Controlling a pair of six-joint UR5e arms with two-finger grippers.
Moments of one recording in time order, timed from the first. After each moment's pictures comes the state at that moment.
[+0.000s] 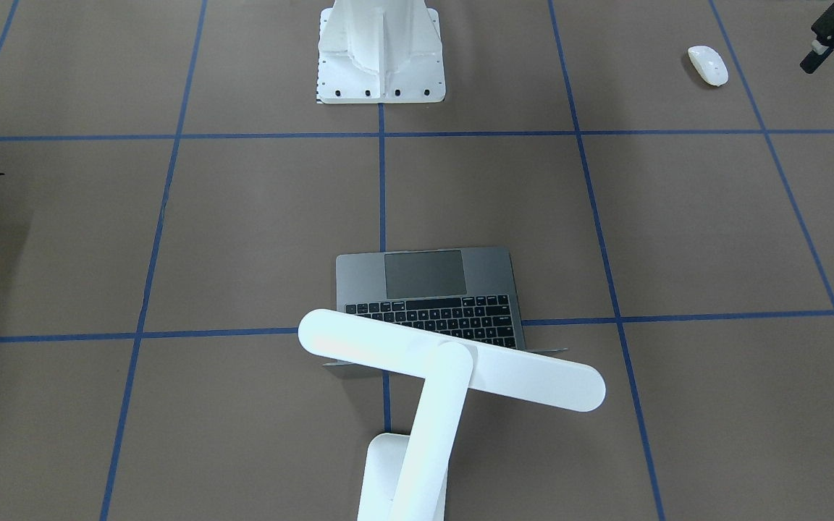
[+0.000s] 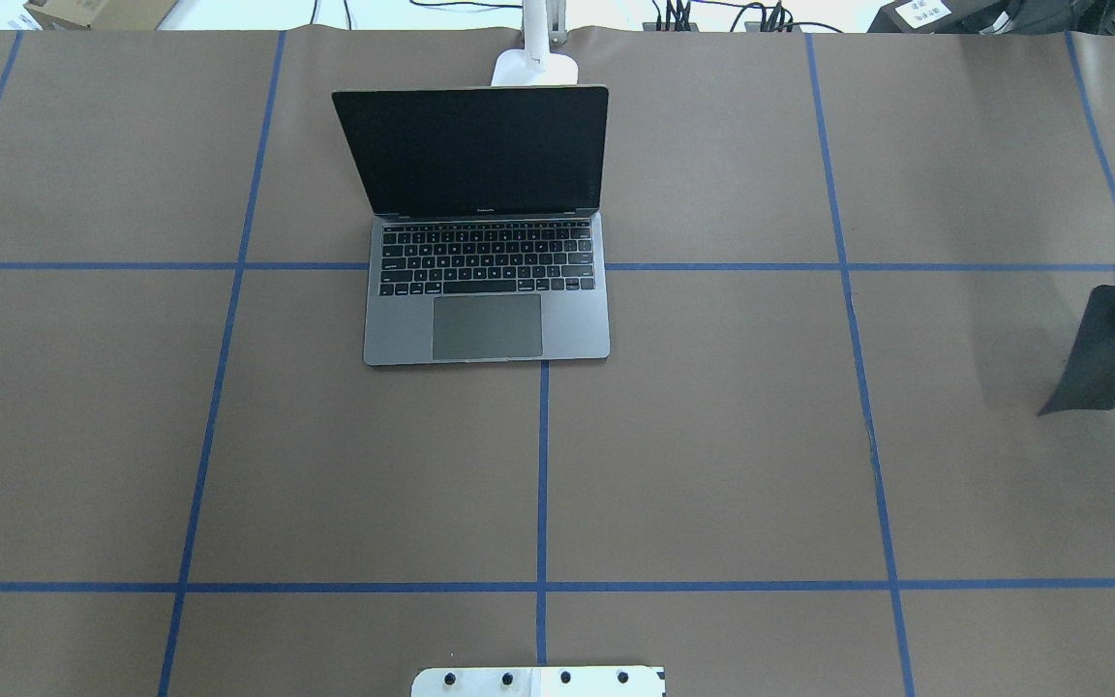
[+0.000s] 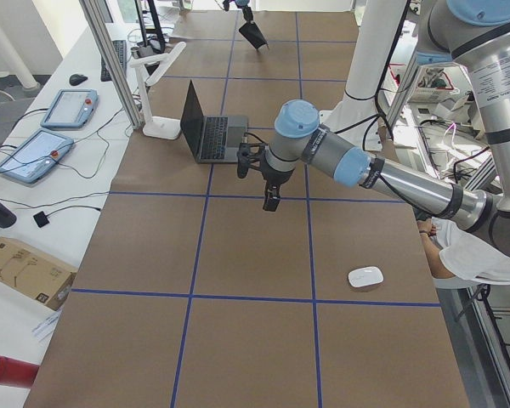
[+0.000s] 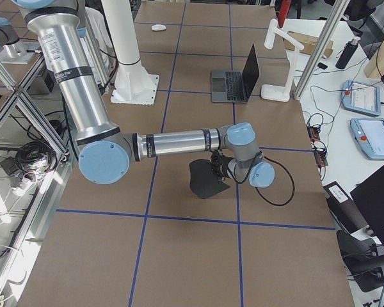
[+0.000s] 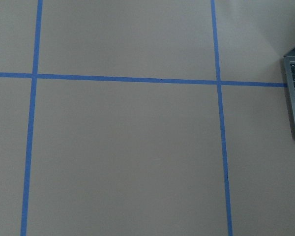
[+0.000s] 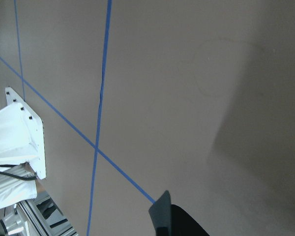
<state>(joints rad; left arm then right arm) -1.40 -1.20 -2.28 -1.74 -2.42 -0.51 1.32 -1.21 1.36 -2.84 2.90 -1.28</state>
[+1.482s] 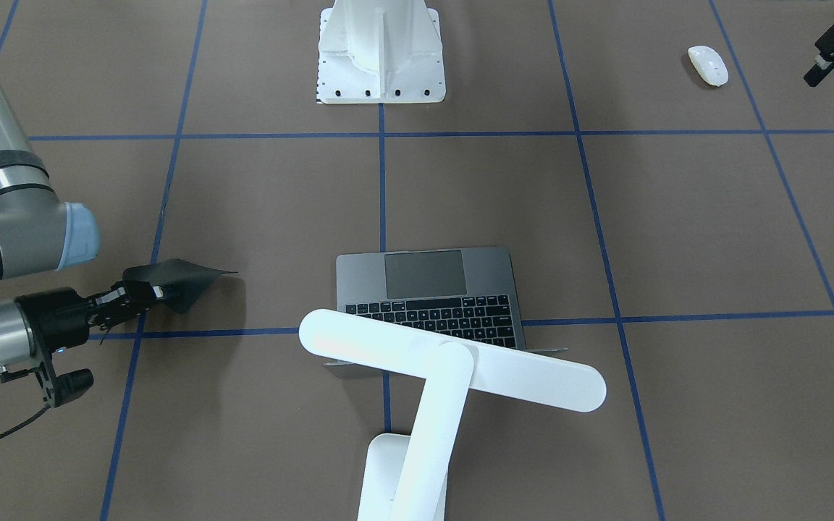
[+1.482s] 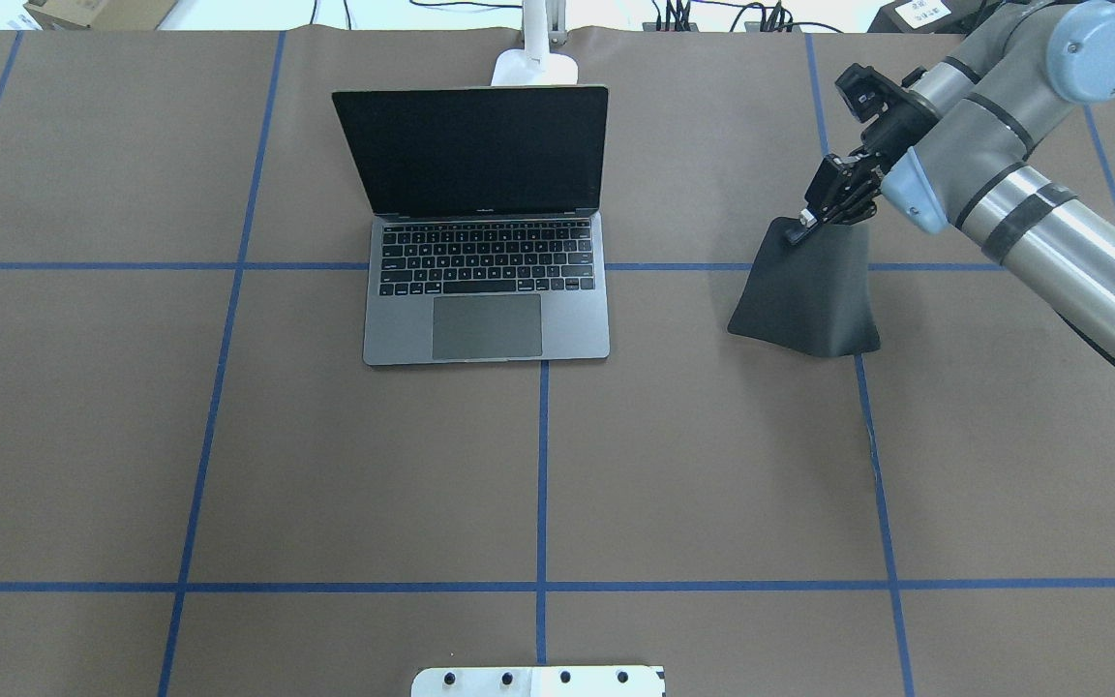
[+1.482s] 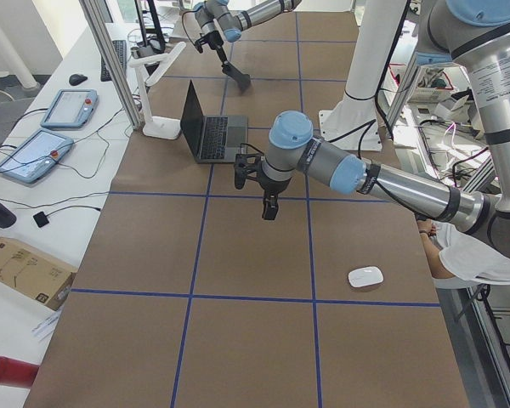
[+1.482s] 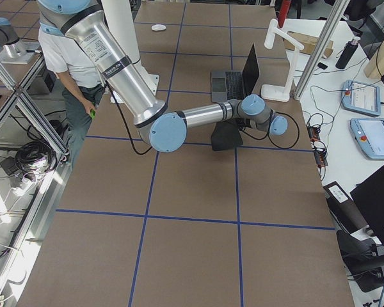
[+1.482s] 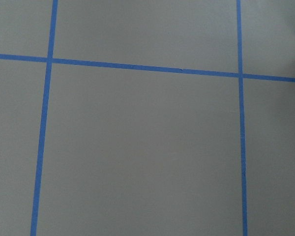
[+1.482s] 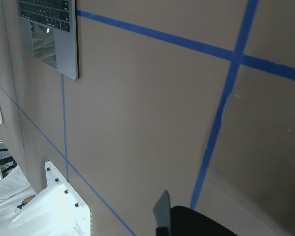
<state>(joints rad) -1.40 -1.21 -2.24 -1.75 -2.42 -0.51 1.05 -0.88 1.09 -2.36 3.23 -0.69</state>
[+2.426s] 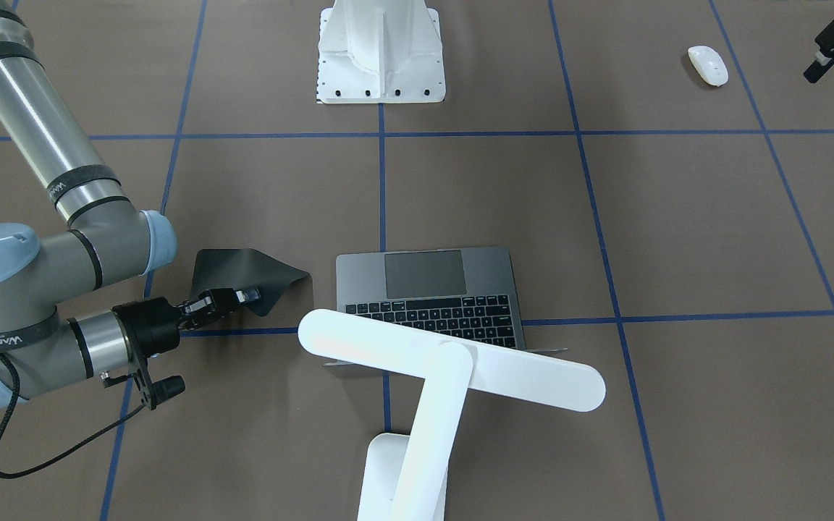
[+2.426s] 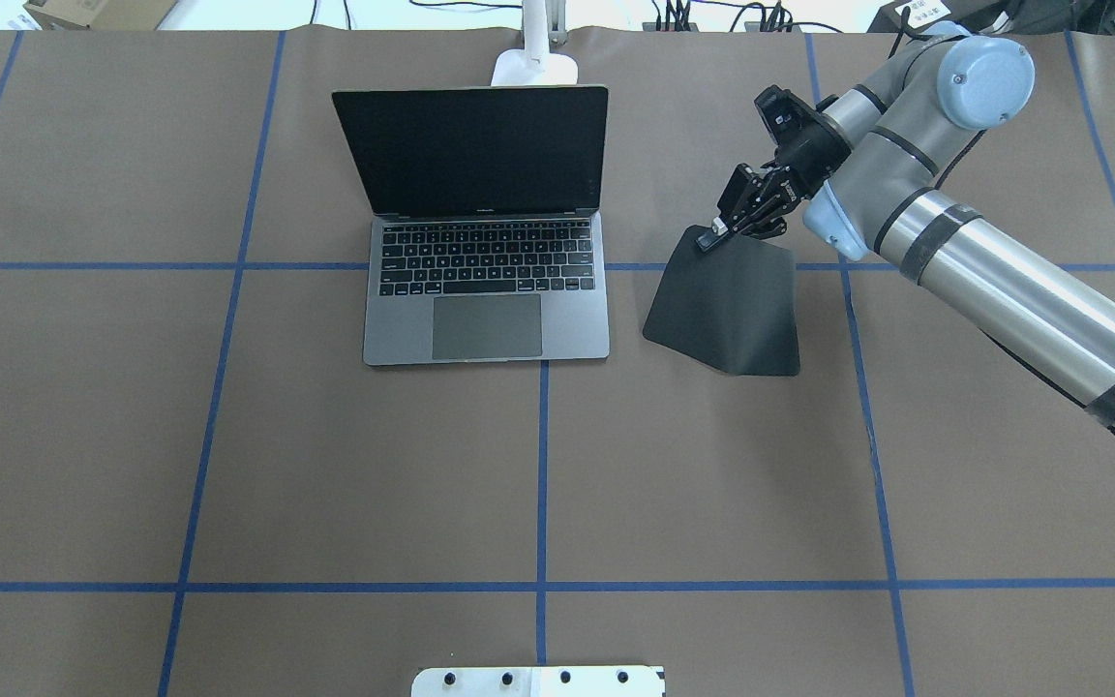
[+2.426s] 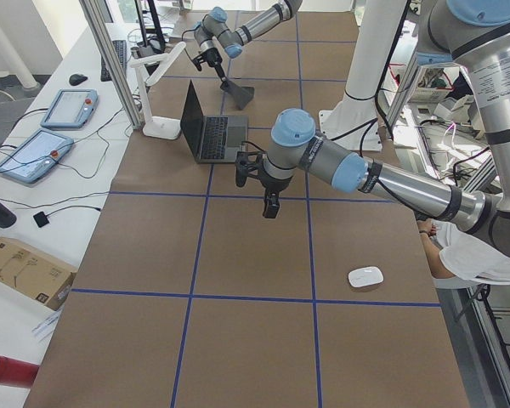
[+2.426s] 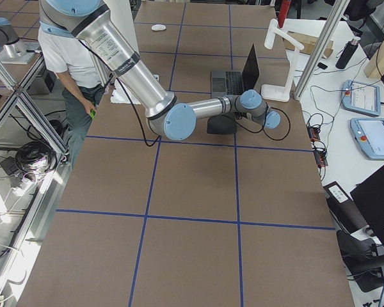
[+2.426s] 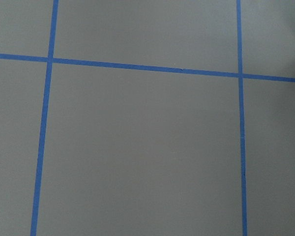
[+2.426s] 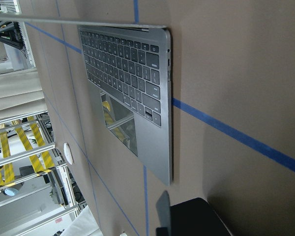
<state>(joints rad) -1.40 -1.21 -2.25 -1.74 -2.42 -0.51 0.96 -0.79 0.96 -2.36 3.41 -0.69</state>
